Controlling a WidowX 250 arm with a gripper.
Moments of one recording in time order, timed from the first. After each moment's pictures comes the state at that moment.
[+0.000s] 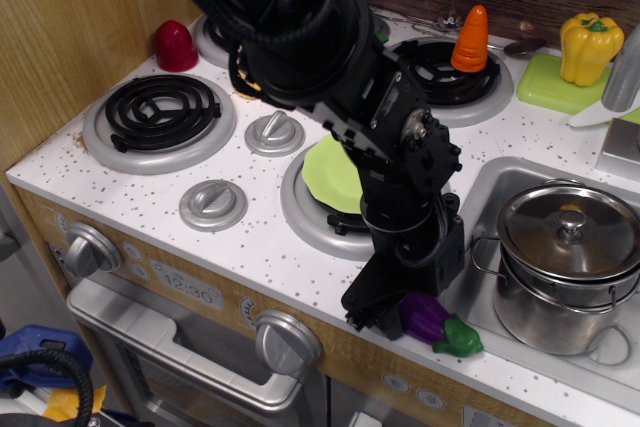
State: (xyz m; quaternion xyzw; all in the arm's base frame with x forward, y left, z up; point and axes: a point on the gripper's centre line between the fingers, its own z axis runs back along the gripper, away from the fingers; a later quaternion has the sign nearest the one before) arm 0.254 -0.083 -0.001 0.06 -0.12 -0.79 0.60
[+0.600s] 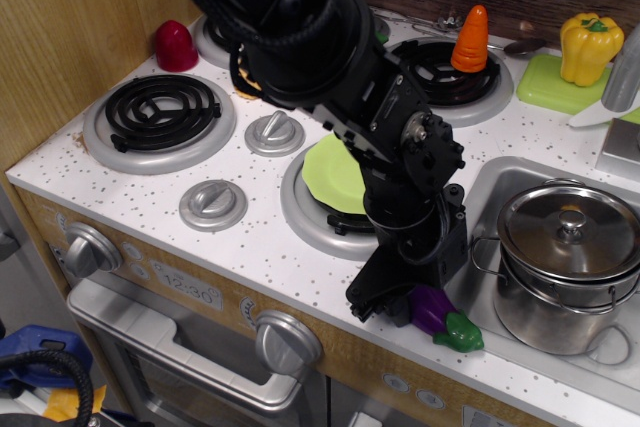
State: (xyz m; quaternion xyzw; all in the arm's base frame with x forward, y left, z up) arm 0.257 -0.082 -0.001 0.06 -0.11 -0.79 0.60
